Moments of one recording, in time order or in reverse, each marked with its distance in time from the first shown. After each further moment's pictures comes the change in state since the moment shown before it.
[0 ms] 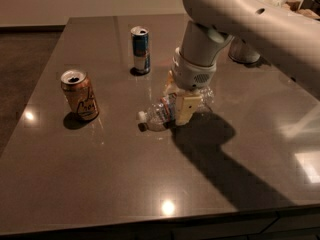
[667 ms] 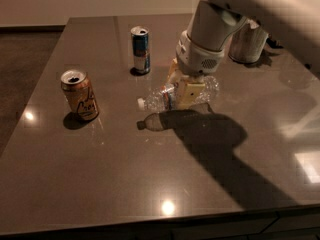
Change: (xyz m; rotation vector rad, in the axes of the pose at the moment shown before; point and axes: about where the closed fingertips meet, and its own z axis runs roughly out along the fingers) arm -0.005 -0.005 -0.034 0.030 -0.059 -0.002
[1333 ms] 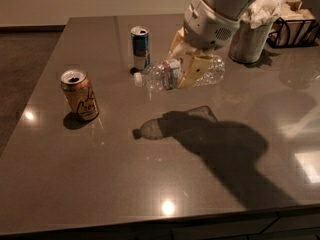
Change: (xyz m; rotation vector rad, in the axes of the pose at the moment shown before) arm -0.024 -0.004 -0.065 0.065 -0.098 -0.036
